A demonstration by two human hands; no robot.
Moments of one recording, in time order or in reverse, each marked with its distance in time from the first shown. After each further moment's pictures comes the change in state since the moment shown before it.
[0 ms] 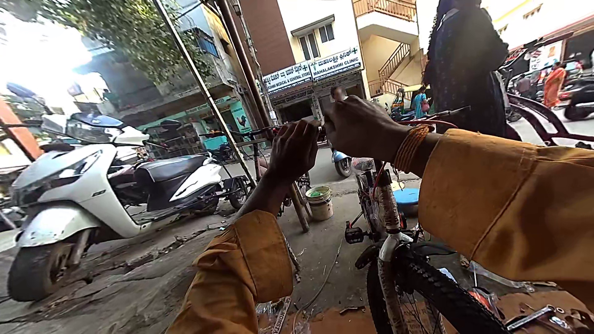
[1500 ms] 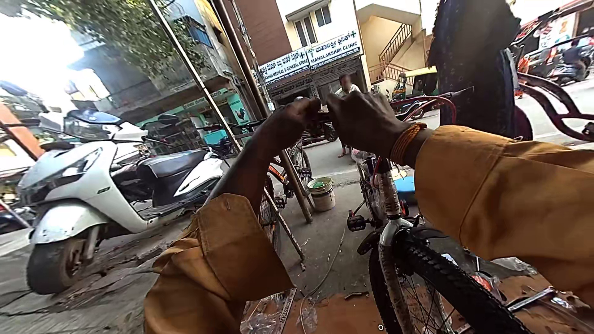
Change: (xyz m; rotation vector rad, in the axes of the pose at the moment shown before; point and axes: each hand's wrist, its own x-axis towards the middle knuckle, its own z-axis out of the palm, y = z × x) left_hand 0.040 -0.021 -0.025 -0.699 -0.579 -0.535; right_hand -0.001 0.018 0.034 -0.101 0.120 -0.001
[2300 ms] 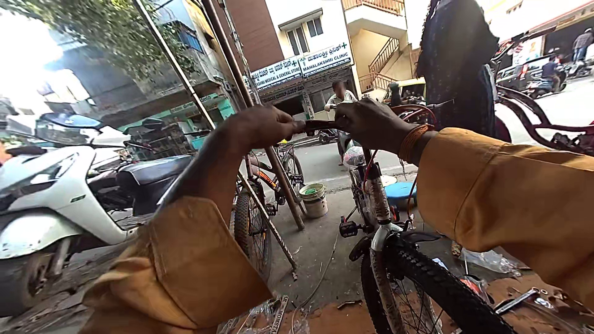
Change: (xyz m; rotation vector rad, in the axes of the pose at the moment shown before) left_hand -0.010 0.031 -0.037 0.523 -0.170 -0.175; right_hand 0.005 0.055 0.014 0.182 -0.078 -0.042
